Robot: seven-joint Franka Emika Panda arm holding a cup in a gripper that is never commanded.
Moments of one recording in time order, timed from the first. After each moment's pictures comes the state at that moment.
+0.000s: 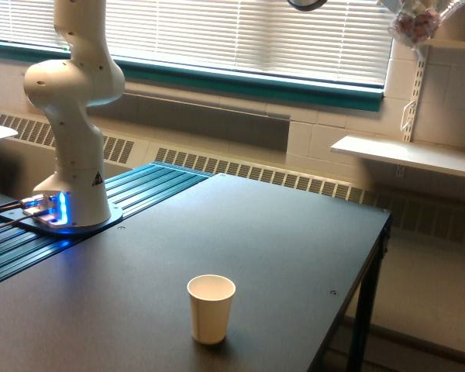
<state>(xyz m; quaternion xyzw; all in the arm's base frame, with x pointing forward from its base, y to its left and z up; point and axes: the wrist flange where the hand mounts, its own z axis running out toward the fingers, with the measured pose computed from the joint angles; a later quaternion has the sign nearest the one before) 0.638 0.065 0.611 -0.86 0.20 -0.46 0.12</state>
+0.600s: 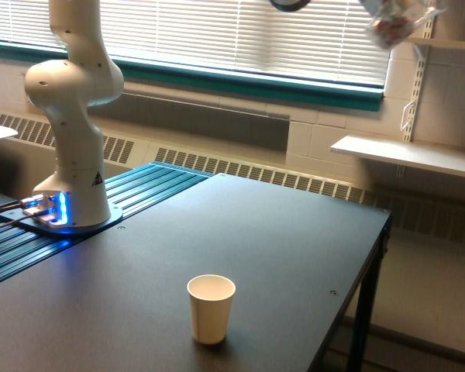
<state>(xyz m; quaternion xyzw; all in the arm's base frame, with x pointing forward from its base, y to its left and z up) 0.591 0.091 0.604 -0.88 0.21 -0.42 0.07</state>
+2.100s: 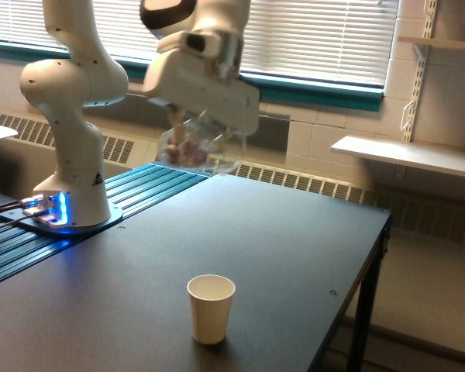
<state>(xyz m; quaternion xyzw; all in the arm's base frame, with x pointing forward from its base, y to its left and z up) 0.458 -0.206 0.410 -0.79 0.57 -0.17 -0.16</state>
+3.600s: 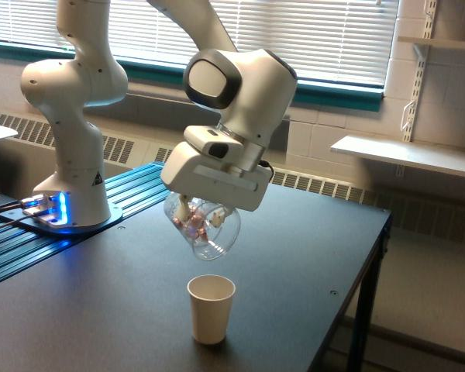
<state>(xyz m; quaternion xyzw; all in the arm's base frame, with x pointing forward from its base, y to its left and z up) 0.498 -0.181 0.279 -0.79 0.58 0.05 -0.19</state>
